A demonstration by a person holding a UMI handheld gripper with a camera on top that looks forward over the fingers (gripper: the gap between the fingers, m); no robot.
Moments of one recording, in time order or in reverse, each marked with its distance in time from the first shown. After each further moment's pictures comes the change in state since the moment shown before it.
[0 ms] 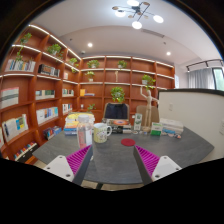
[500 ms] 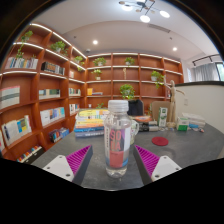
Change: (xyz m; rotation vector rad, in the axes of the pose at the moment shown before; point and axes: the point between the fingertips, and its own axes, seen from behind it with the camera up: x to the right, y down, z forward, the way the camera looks) arm -0.128 0.039 0.131 0.006 -0.071 0.038
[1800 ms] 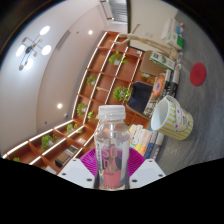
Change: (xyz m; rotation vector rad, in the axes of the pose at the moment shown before) arm -0.056 -0.123 0.154 0.197 -0.218 1.177
